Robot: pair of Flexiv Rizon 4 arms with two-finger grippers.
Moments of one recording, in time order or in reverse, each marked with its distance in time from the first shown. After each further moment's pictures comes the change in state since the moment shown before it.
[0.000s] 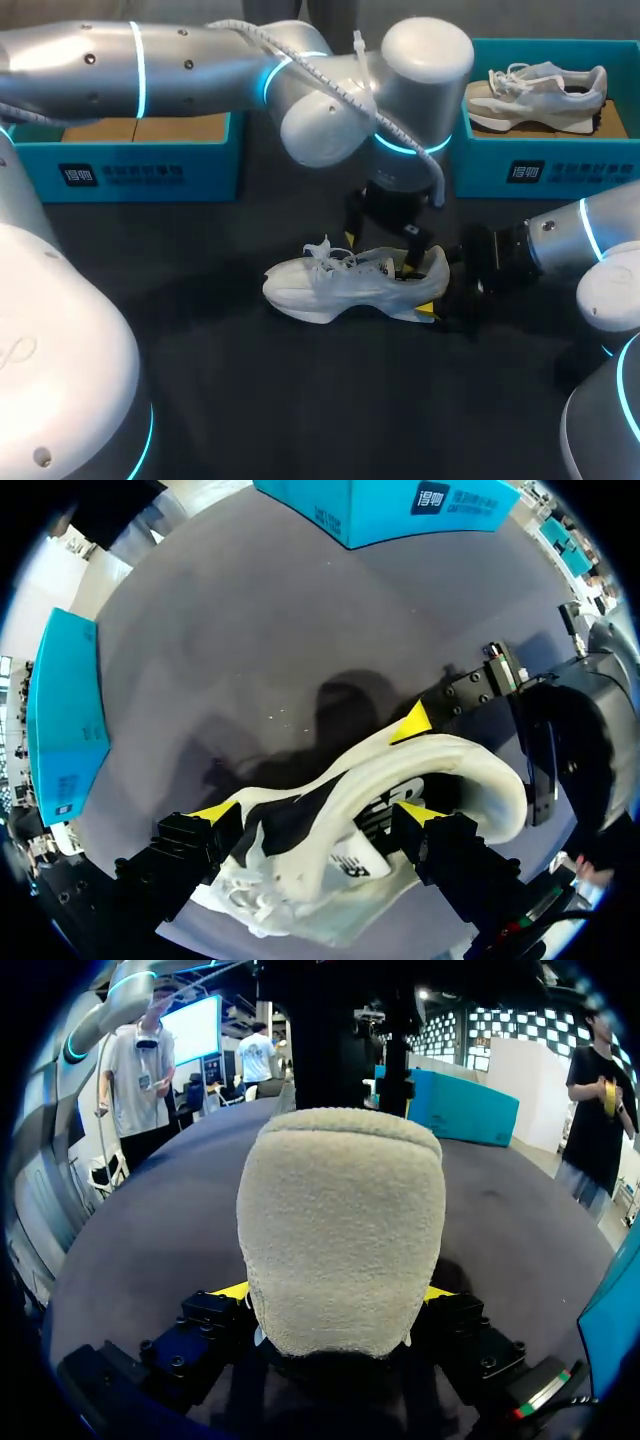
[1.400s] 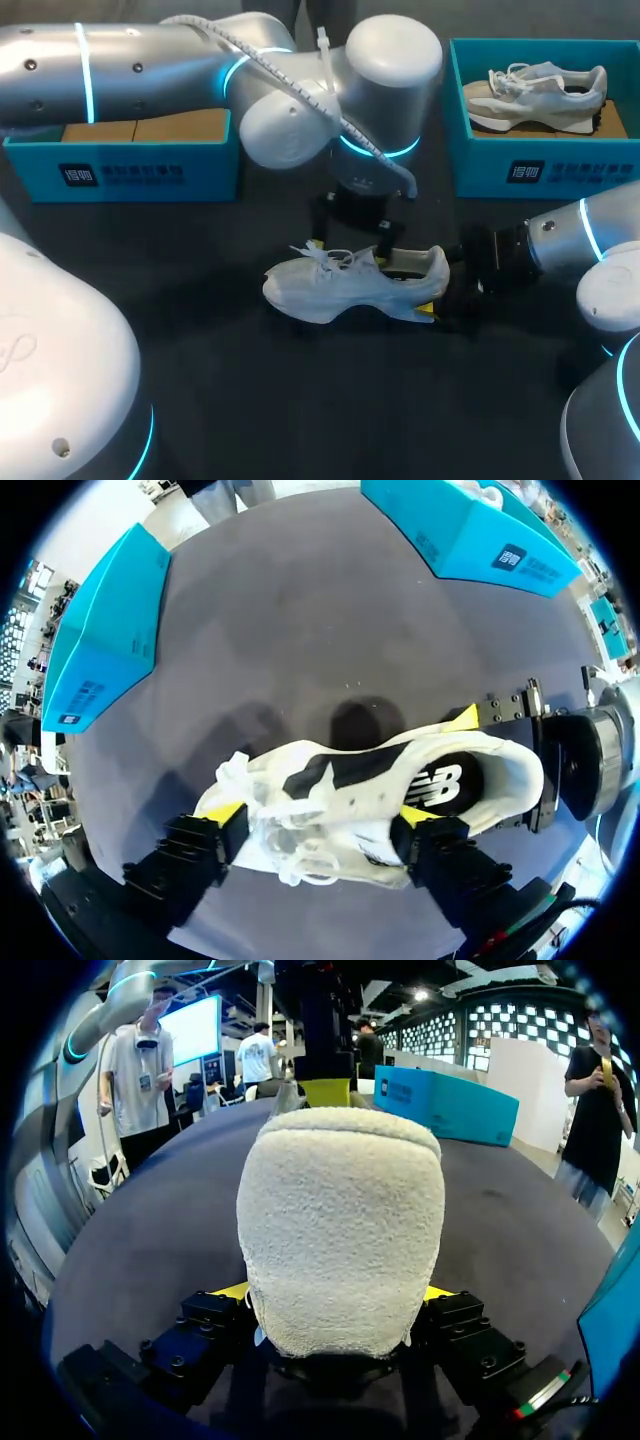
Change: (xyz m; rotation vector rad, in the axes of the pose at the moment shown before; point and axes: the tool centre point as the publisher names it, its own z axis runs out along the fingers) left arm -0.034 0.039 -0.023 0.028 -0.041 -0.303; right arm 0.000 0.000 0.000 0.000 0.000 0.000
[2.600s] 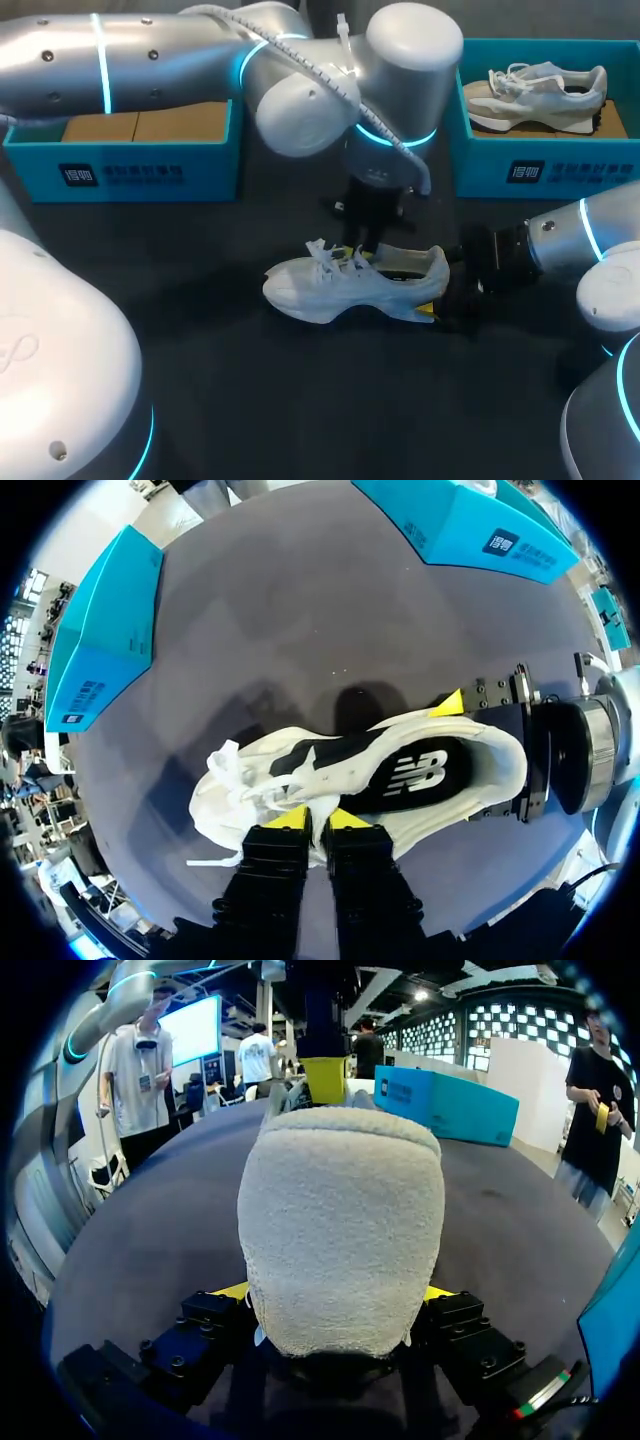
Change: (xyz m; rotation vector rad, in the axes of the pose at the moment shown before) left arm 0.012 0.005 -0.010 -0.062 -0.015 0.023; right arm 0.000 0.000 0.000 0.000 0.000 0.000
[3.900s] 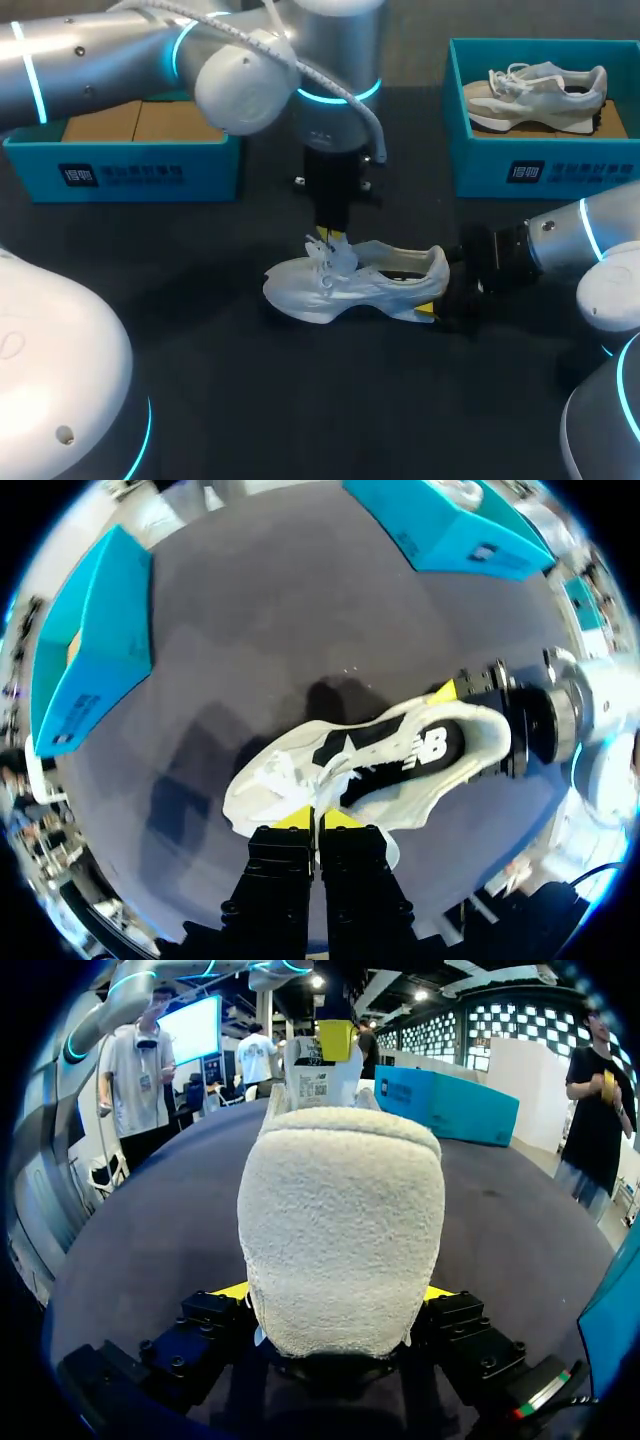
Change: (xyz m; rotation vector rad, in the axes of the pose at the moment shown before) left arm -0.048 0.003 -0.025 -0.044 0.145 0.132; right arm 0.000 0.000 0.000 0.000 0.000 0.000
